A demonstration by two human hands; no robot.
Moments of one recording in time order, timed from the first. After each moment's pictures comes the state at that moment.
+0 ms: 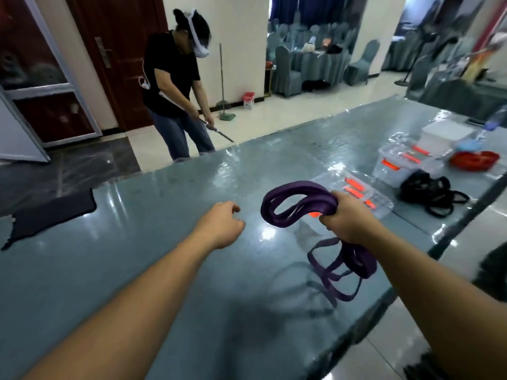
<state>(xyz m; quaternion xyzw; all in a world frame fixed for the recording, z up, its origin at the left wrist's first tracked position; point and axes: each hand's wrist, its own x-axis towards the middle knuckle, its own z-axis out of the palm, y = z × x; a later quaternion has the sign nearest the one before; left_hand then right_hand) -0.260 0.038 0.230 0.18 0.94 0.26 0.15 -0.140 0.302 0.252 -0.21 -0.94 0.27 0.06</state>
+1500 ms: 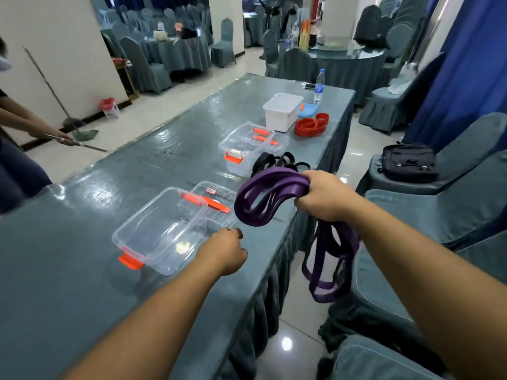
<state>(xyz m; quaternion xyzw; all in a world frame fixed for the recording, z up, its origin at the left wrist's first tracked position) -0.149 0.541 0.162 0.44 0.87 0.04 0.21 0.017 0.712 0.278 -0.35 -0.89 0.27 0.08</state>
